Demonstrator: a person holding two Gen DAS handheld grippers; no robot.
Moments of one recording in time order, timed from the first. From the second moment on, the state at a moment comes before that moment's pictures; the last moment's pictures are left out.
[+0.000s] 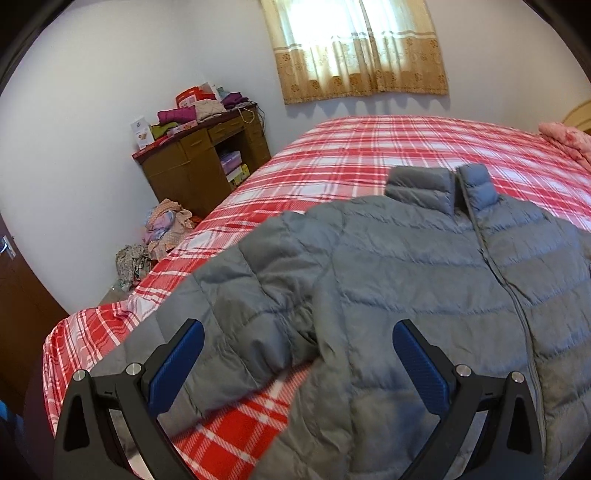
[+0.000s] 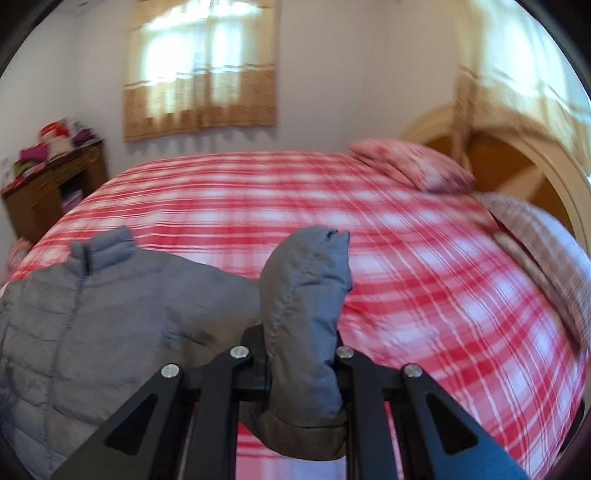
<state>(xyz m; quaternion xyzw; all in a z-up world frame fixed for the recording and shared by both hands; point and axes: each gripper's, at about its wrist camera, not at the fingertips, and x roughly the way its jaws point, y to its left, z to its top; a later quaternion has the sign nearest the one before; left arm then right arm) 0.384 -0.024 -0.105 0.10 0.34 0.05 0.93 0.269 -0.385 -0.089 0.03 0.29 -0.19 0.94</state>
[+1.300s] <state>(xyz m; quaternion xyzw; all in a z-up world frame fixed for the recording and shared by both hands) 0.414 -0.127 -0.124 0.11 0.38 -0.07 0.91 0.278 -0.312 -0.190 -0.06 0.30 -0.13 0.94</state>
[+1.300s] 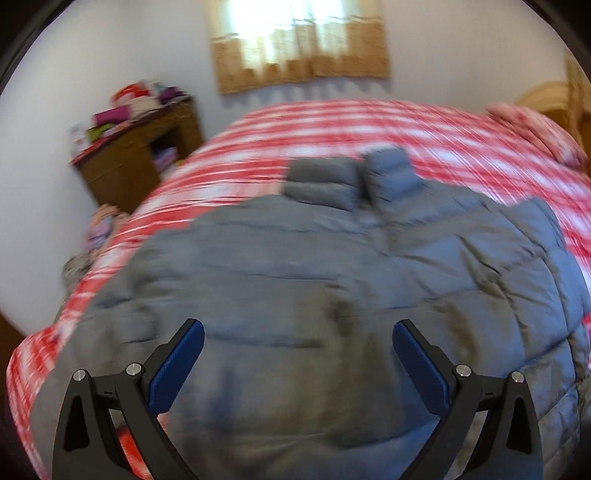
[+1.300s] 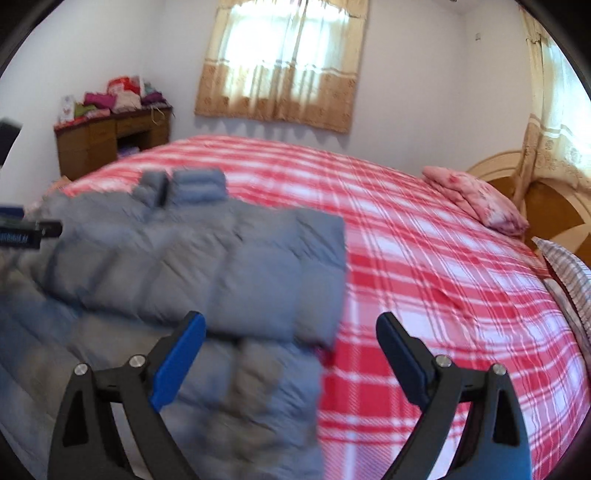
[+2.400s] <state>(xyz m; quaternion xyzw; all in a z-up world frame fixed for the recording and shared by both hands) 0.393 -0.070 -0.079 0.08 0.27 0.03 0.96 0.286 -0.386 -0.141 0.02 0.34 -0.07 0.94</state>
